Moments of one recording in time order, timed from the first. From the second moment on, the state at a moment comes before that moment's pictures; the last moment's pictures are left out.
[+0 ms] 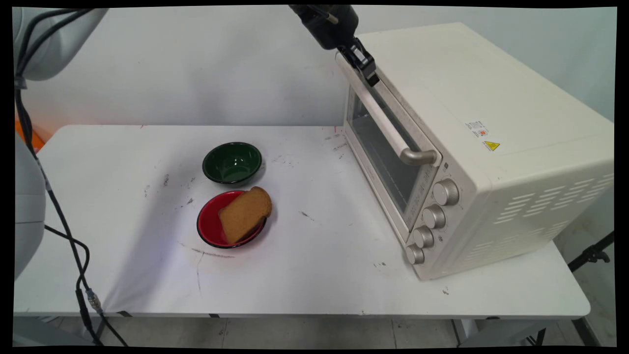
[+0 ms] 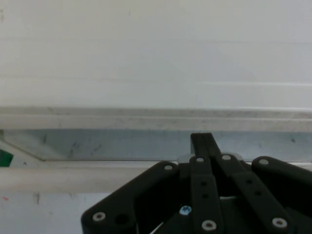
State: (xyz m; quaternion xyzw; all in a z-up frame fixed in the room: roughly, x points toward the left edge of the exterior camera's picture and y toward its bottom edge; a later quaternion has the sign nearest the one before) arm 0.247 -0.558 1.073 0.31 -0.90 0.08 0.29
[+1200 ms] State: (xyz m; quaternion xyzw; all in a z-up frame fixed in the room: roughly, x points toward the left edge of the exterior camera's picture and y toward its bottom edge) arm 0.268 -0.534 1.059 0.28 -0.91 0.09 0.28
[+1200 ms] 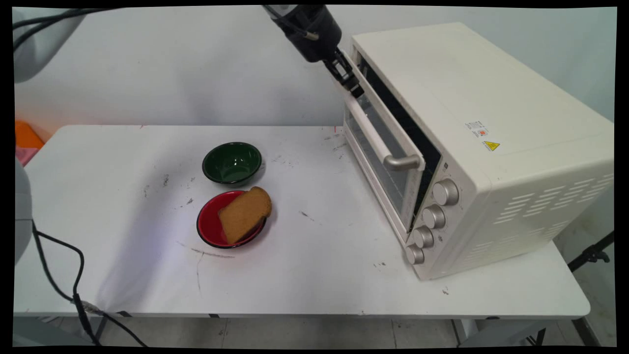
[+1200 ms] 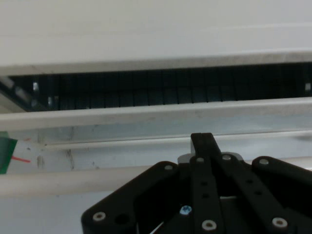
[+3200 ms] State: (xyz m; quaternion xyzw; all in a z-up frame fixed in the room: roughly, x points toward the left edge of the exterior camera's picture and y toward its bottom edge) arm 0.358 -0.455 0.965 0.26 -0.90 0.11 0.32
